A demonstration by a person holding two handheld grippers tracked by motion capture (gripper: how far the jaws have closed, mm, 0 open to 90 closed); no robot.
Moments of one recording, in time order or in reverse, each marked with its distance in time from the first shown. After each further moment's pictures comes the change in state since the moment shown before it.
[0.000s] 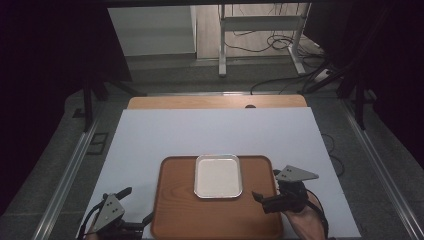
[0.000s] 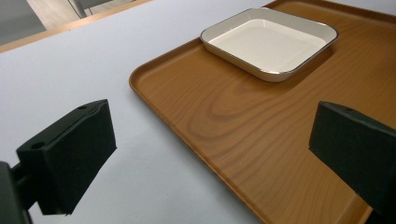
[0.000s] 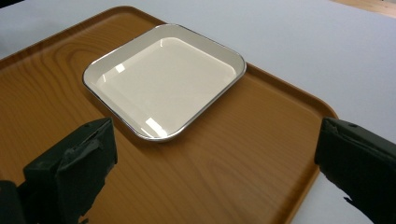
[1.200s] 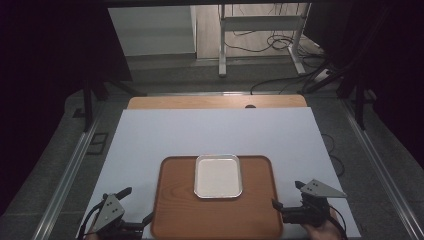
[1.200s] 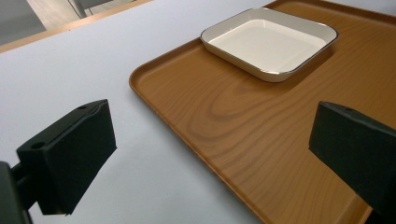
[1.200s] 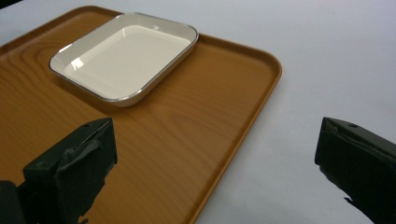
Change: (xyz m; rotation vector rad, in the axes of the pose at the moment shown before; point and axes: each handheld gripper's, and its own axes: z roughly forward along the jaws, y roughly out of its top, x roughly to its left) left arm 0.000 0.000 0.000 -0.001 0.000 -0.003; right arm -0.015 -0.047 -0.035 -0.040 -0.104 0.125
